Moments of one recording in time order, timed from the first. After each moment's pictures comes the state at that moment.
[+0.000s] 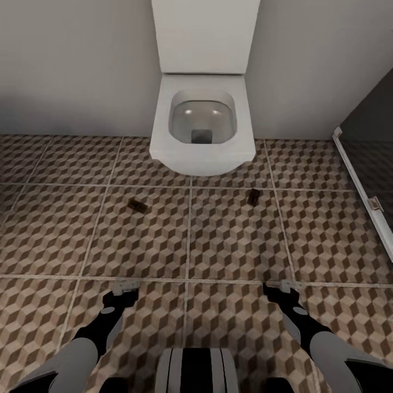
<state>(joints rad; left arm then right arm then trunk) -0.72 0.00 0.29 -0.30 -0.27 -0.09 0.11 -0.78 -0.10 -0.10 -0.16 -0.03 -0.25 -0.03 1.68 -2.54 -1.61</state>
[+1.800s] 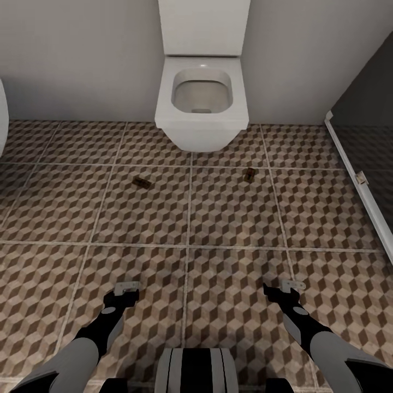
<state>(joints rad) -0.72 -0.01 0.29 -0.30 -0.27 -0.09 0.11 -0.78 -0.11 -0.10 -0.16 -0.03 -0.25 -0.03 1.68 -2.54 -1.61</state>
